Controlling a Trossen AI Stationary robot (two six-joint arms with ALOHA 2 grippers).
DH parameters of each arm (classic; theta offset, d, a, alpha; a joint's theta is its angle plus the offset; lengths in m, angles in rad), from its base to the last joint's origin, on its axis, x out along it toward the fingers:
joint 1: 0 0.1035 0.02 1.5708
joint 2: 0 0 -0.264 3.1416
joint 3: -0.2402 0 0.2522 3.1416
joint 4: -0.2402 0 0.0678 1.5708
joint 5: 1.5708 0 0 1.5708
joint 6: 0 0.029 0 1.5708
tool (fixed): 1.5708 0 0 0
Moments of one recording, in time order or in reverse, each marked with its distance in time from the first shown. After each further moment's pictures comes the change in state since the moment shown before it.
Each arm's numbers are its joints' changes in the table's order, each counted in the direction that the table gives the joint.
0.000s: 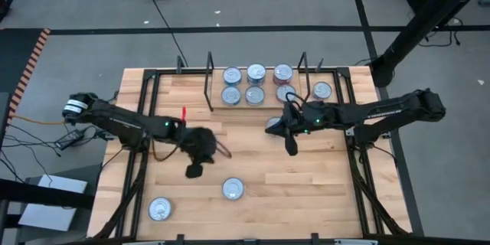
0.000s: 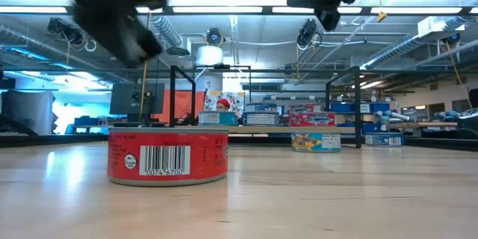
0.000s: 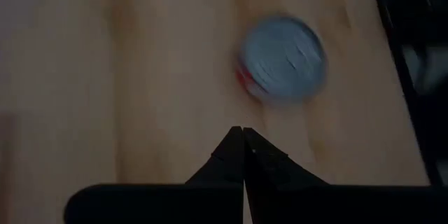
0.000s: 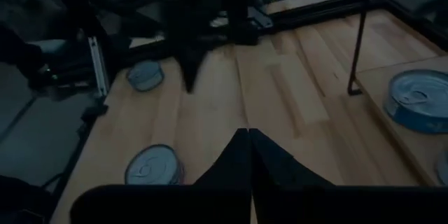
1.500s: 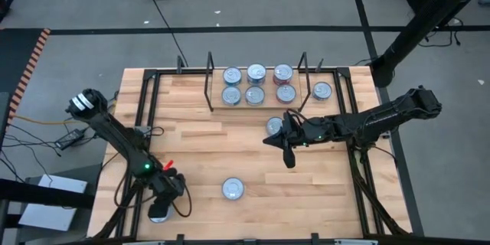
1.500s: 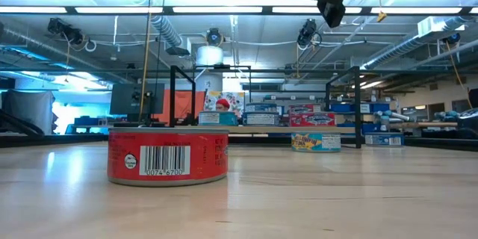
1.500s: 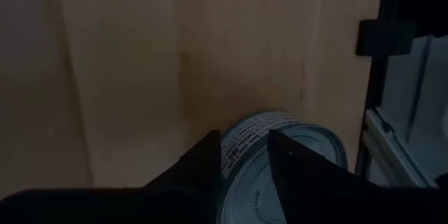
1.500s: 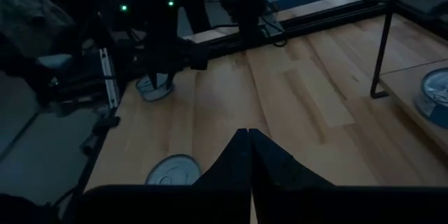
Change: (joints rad) left arm -0.629 -0.076 0.192 -0.002 0.031 -0.681; right arm 0.157 -0.051 0.030 0.127 0.176 0.083
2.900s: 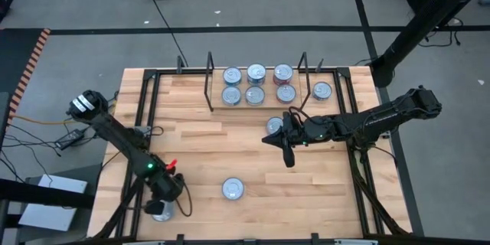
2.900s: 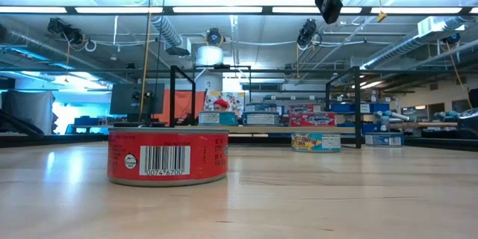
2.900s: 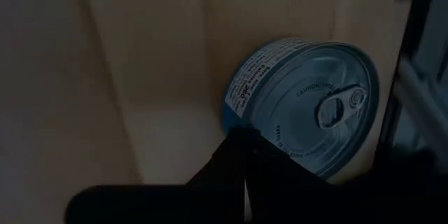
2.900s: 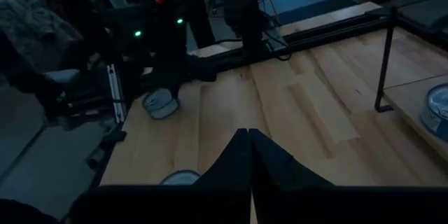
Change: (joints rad) left arm 0.056 -0.003 -0.055 -0.177 0.080 0.151; right arm -0.003 0.000 -0.001 0.052 -0.003 0.001
